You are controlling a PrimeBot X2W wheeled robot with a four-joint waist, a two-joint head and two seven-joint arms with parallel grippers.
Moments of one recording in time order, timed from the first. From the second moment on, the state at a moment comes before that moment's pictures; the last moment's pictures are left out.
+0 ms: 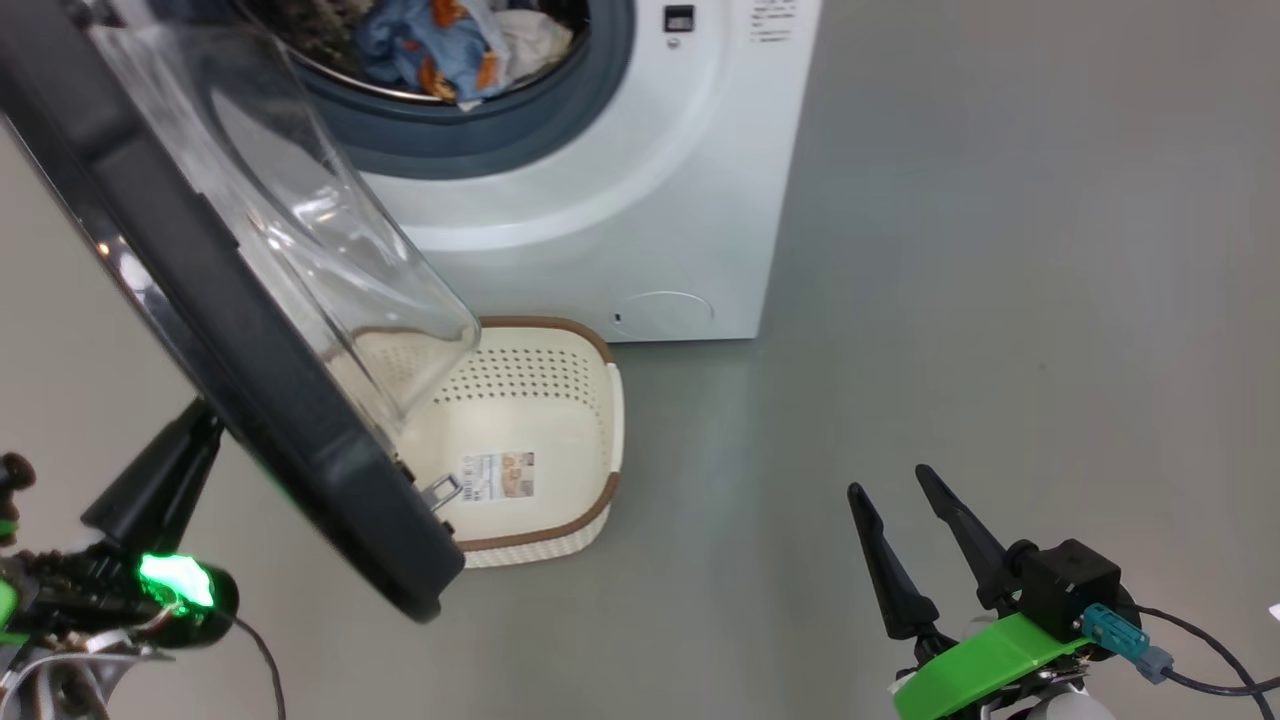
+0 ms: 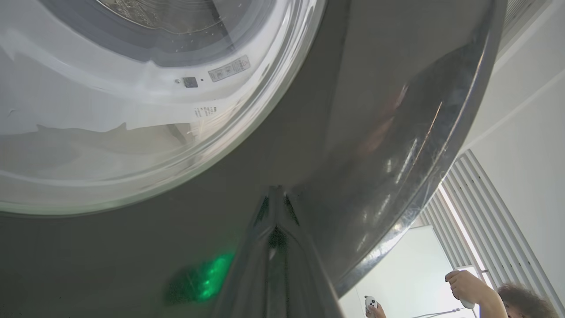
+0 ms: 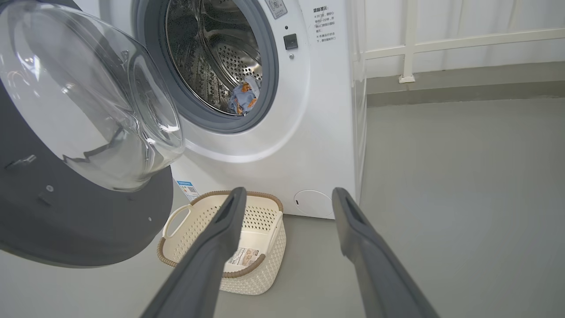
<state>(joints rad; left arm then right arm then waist) -0.28 0.04 0.36 0.05 -1.80 -0.03 1.04 -0.10 -0.05 0.14 0.17 0.24 0.12 -0.22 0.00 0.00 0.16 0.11</state>
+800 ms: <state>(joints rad) -0.53 0.03 0.30 0.17 -1.80 -0.10 0.87 -0.15 -0.05 0.13 0.16 0.28 0.12 -0.25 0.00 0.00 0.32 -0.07</state>
